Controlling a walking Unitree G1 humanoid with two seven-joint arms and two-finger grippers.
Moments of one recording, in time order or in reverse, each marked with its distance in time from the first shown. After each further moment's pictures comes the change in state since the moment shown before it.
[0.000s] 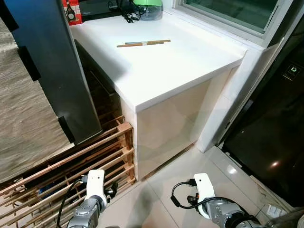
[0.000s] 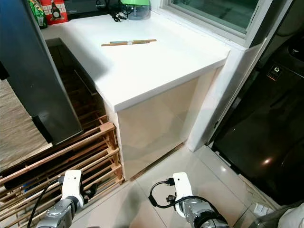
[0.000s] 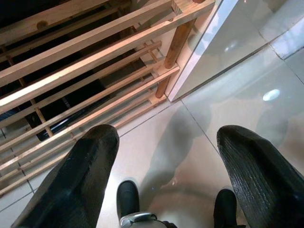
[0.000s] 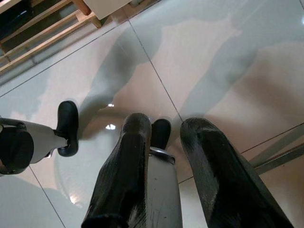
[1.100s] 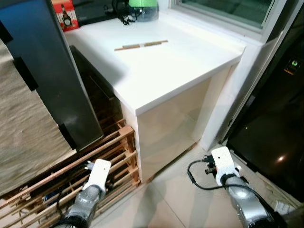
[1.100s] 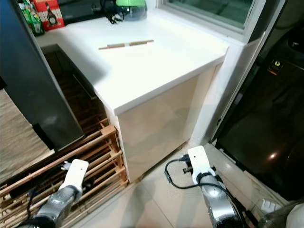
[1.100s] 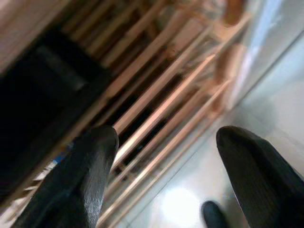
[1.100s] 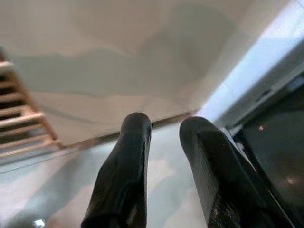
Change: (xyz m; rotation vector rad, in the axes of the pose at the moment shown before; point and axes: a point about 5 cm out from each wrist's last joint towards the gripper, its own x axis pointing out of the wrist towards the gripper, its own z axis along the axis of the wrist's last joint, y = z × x) left arm 0.000 0.022 0.029 0.373 -0.111 0.125; right arm -0.062 -0.034 0.053 -0.306 -0.619 -0.132
